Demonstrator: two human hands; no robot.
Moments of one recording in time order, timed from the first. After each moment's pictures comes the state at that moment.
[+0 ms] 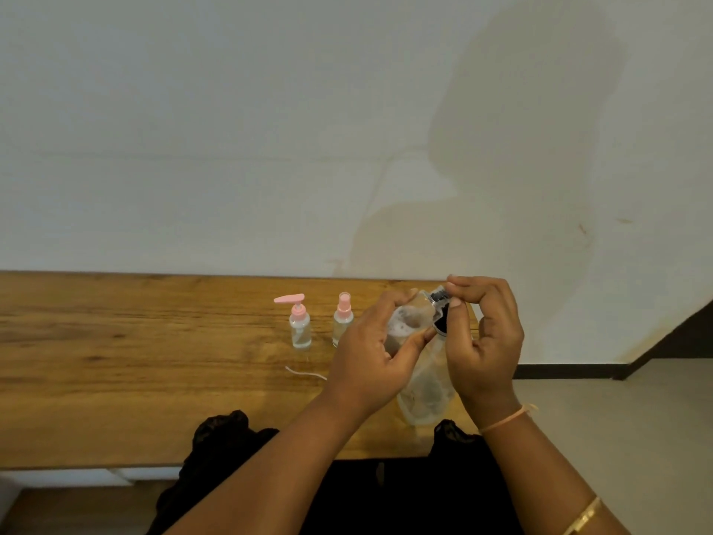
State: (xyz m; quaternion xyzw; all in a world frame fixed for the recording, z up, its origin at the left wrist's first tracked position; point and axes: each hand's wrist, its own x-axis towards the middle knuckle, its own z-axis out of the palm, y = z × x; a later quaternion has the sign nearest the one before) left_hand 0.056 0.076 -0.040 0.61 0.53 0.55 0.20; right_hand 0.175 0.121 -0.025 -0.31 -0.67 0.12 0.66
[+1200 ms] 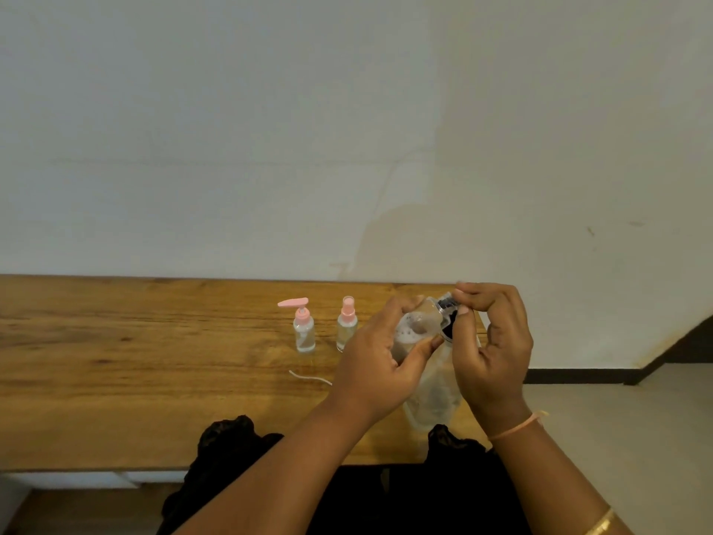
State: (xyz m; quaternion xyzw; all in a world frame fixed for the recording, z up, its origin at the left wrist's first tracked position) left_hand 0.058 0.078 -0.045 0.62 0.52 0.54 0.21; right_hand 0.180 0.124 -0.030 -0.31 -0.69 0.09 0.65
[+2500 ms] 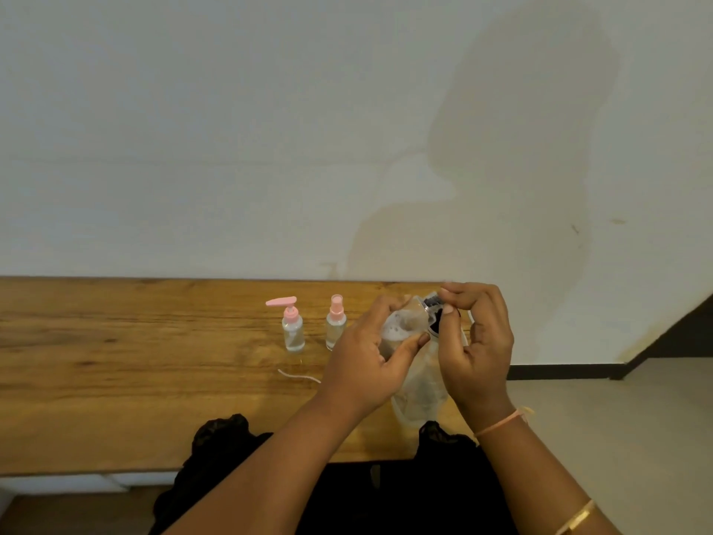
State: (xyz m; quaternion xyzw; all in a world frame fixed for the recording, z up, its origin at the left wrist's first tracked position) left_hand 0.059 0.080 -0.043 0.62 0.54 0.53 0.22; right_hand 0.183 0.124 -0.032 -0.31 -0.69 0.12 0.64
